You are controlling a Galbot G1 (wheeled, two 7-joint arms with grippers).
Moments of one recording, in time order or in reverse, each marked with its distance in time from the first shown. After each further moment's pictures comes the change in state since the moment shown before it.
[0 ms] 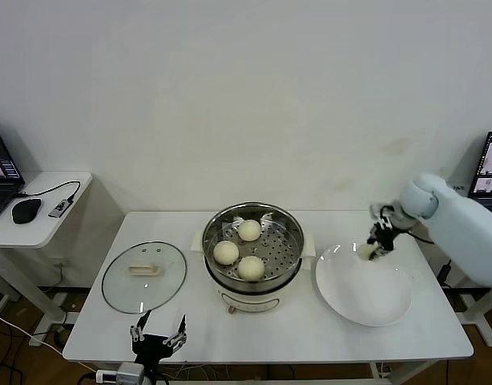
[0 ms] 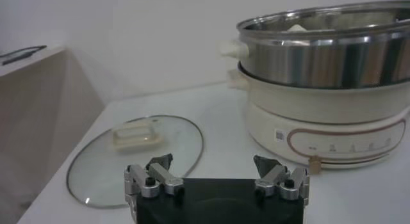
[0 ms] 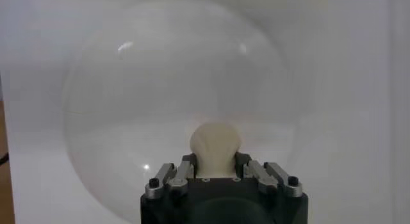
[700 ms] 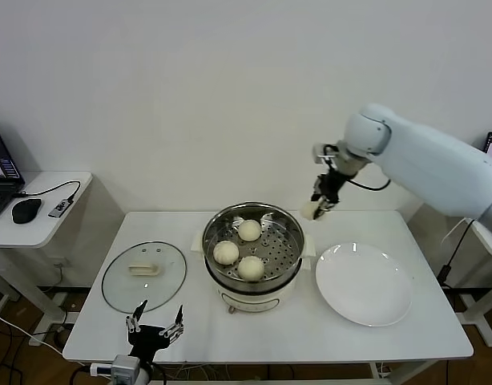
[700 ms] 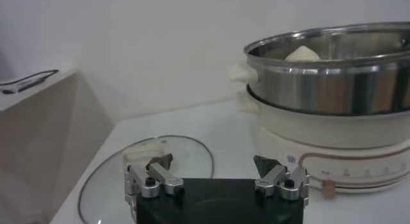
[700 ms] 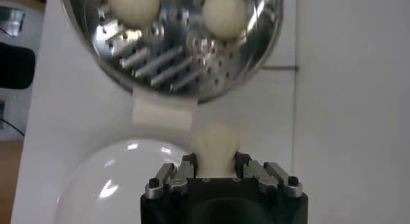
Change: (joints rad) left arm -0.017 0.008 -0.011 -0.036 -0.007 0.012 -0.001; right arm 0.439 0.230 -0.397 0.022 0.376 -0.149 -0.001
